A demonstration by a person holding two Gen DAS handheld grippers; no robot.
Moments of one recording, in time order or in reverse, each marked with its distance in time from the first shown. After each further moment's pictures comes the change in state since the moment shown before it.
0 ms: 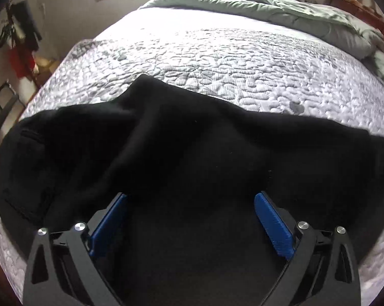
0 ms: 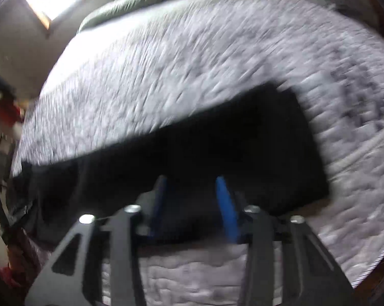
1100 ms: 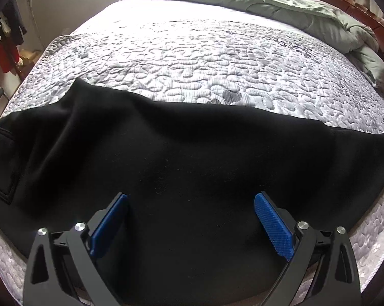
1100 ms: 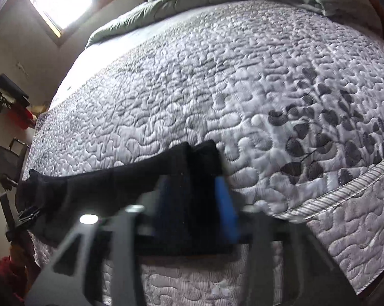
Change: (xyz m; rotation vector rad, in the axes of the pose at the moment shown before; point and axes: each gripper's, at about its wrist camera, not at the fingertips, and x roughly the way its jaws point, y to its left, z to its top) left arm -0.009 -0.070 -0.002 0.015 0.062 -0.084; right arm -0.005 -0.090 0.047 -0.050 0.005 0.089
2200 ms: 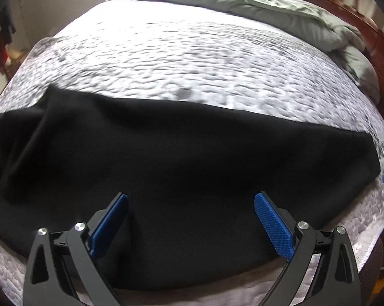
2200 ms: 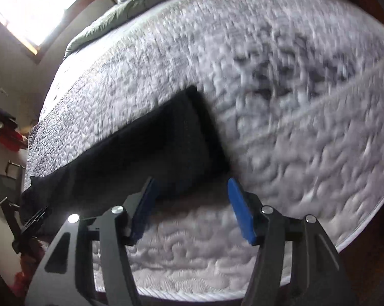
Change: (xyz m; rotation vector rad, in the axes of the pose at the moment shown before) left arm -0.009 -0.051 -0.008 0.023 -0.006 -0.097; right arm -0.025 0.002 -0.071 0.192 0.038 -0.051
